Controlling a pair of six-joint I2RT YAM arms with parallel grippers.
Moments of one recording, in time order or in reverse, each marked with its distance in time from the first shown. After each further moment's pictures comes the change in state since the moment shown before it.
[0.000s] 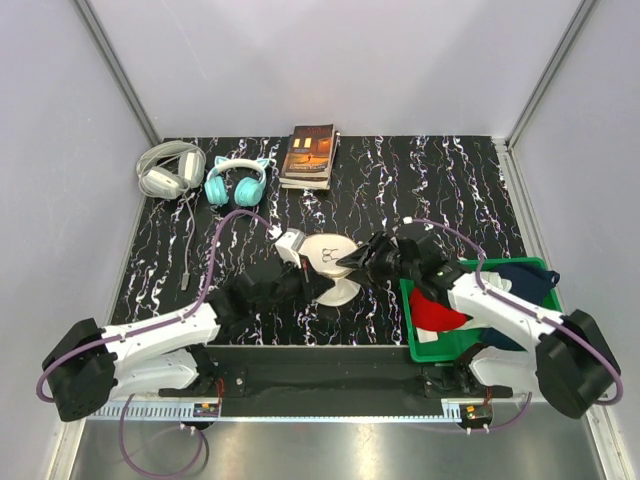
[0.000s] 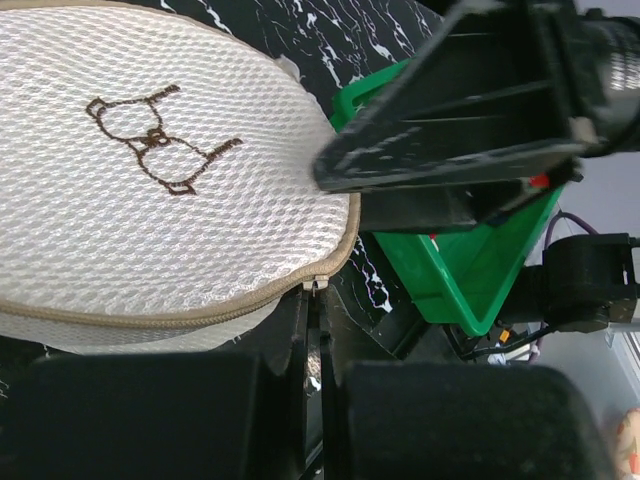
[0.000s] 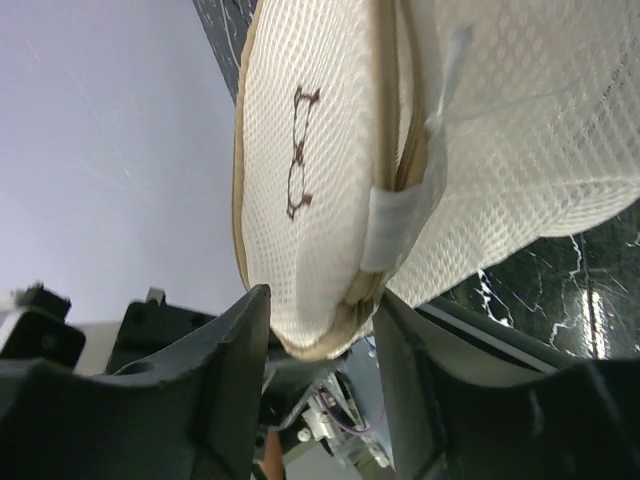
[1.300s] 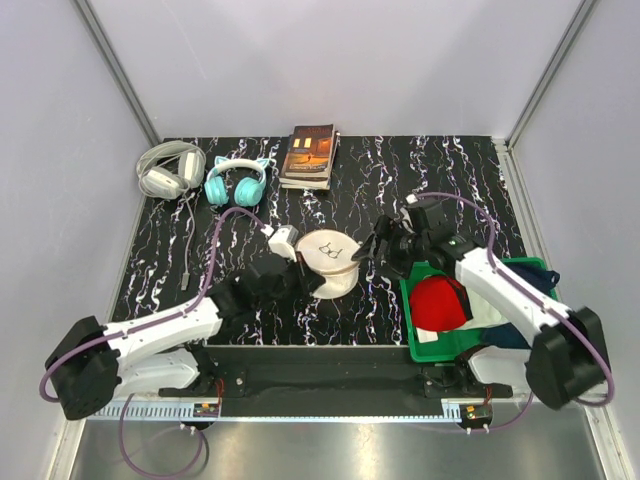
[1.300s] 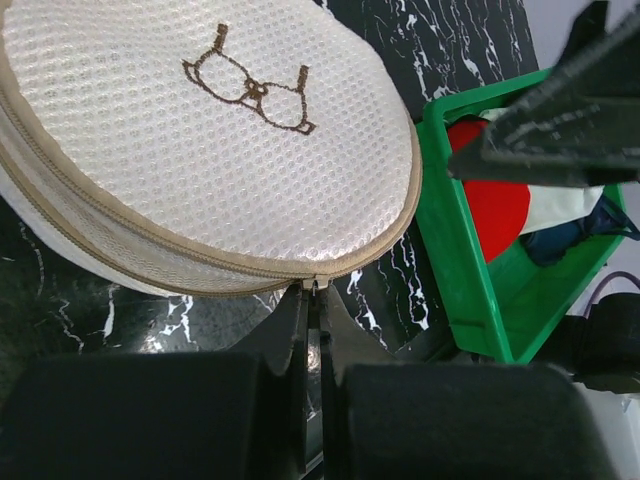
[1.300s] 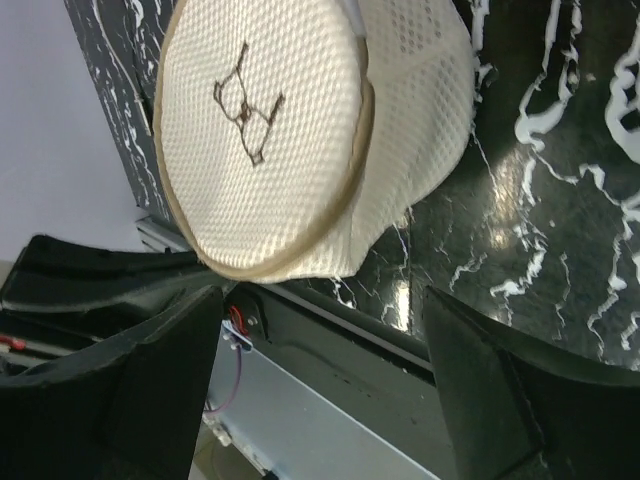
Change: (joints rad) left arm 0.031 0.024 0.049 -0.172 -0.105 -0.105; right arm -0.169 0.112 0.239 -0.394 -0.095 -0.509
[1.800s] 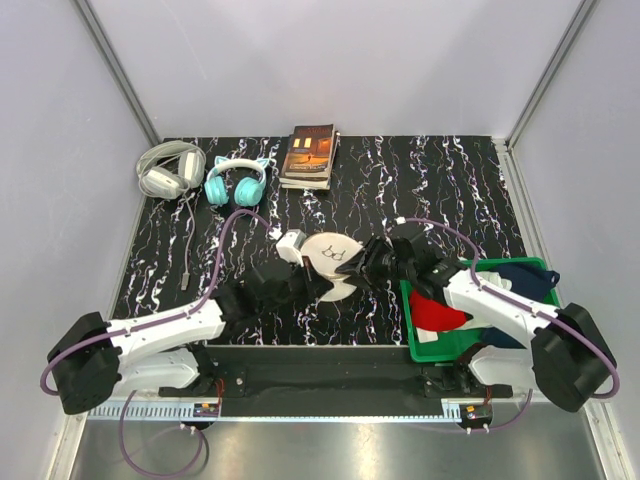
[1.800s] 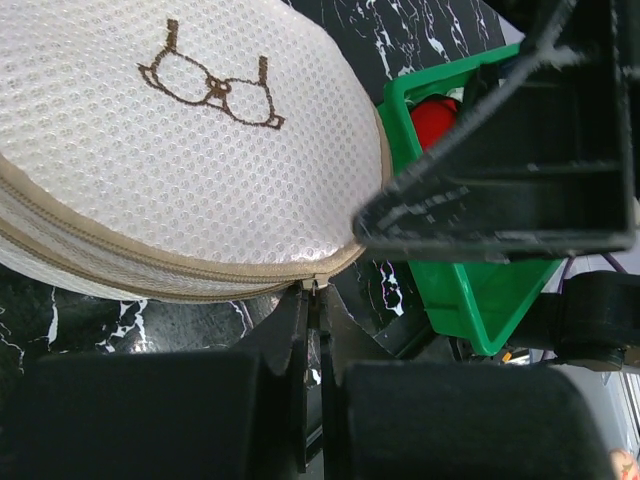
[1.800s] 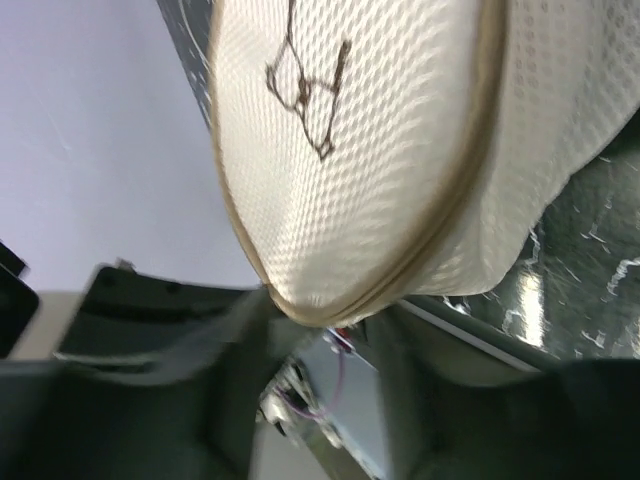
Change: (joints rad) left arm -0.061 0.023 0.000 0.053 0.002 -0.015; right arm 0.189 -0.061 -0.214 0.341 0.069 0.417
